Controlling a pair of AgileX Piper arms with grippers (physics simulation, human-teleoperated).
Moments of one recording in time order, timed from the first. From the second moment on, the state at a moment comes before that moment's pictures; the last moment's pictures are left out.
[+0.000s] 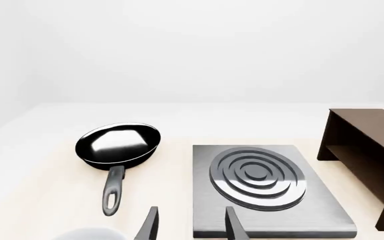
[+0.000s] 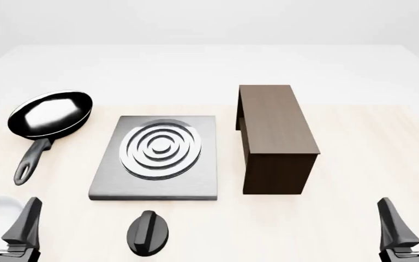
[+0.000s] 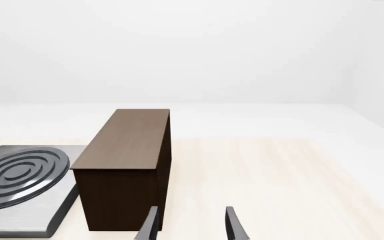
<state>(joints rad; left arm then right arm) 0.00 0.01 0.00 -0.01 0.00 0.00 0.00 0.00 0.00 0.00</state>
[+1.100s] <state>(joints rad) -0.14 0.62 -0.54 0.20 -0.14 0.00 0.01 0.00 0.00 0.00</state>
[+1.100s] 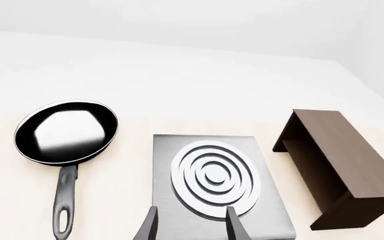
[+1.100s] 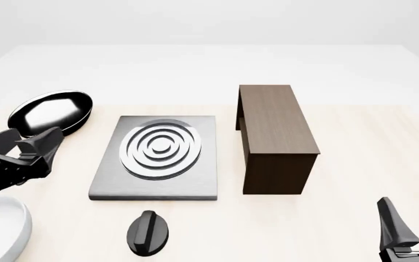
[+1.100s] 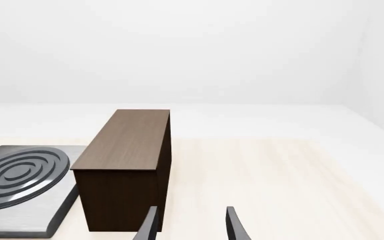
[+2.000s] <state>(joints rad) -0.22 0.90 -0.44 0.09 -0.34 0.00 0.00 0.00 0.00 0.00</state>
